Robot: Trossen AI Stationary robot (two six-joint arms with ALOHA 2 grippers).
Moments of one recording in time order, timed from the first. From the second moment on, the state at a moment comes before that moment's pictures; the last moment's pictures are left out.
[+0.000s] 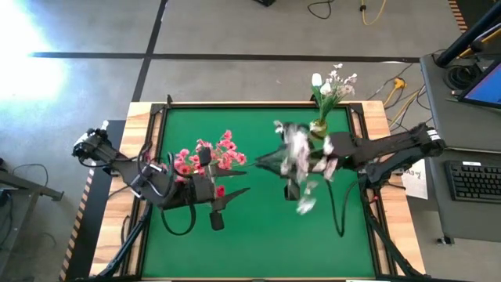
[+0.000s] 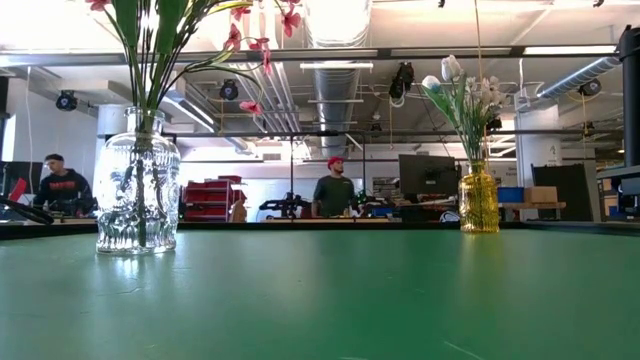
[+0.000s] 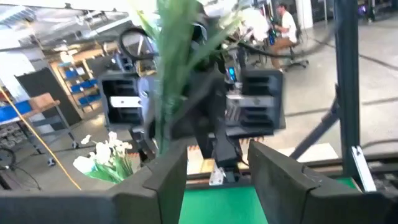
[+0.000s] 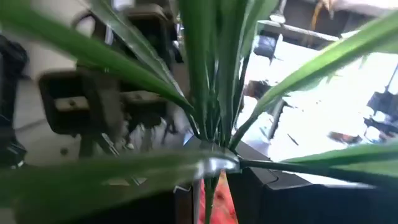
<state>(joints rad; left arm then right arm) -0.55 1.44 1.49 -0.03 -0.78 0.25 0.24 1.41 1.38 0.18 0.15 -0.26</state>
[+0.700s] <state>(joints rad) -0.57 1.43 1.74 -0.52 -0.80 0.08 0.05 1.14 1.32 -0.51 0.44 0.02</state>
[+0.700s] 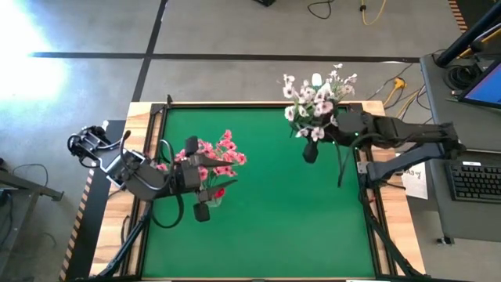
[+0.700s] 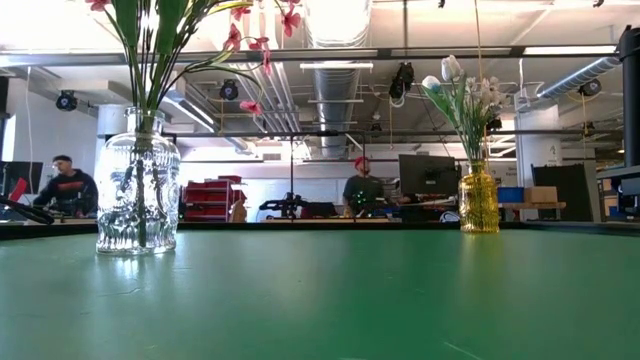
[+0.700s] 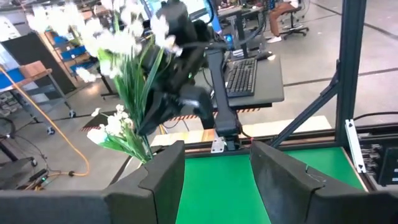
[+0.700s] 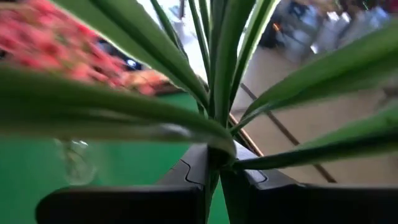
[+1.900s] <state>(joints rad) -0.63 1.04 1.13 0.05 -0.80 0.17 -0.42 0.80 0.80 -0.47 0.63 0.28</state>
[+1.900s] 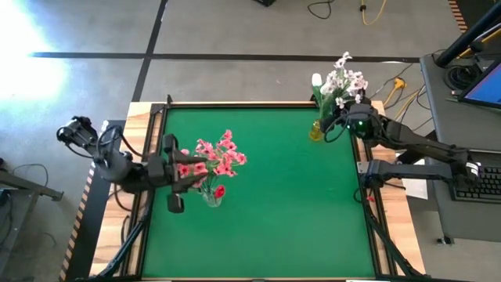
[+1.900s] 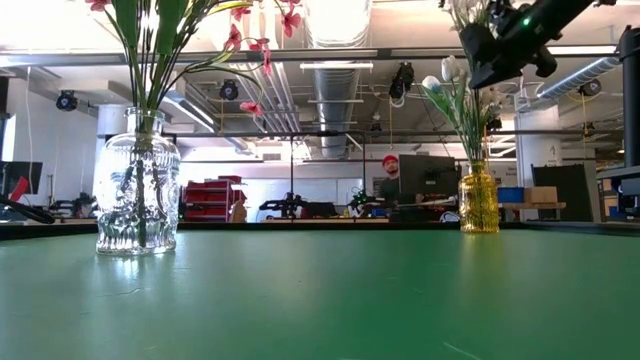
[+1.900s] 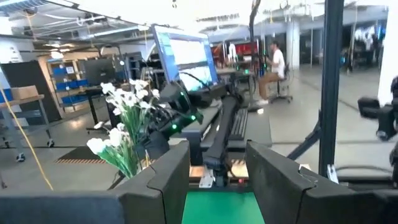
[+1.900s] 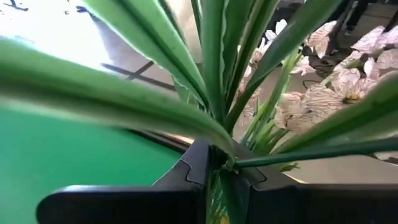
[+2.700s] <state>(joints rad) -0.63 0.95 1.05 0.09 -0.80 0.22 -0.44 0.79 0.64 -0.30 0.68 0.30</state>
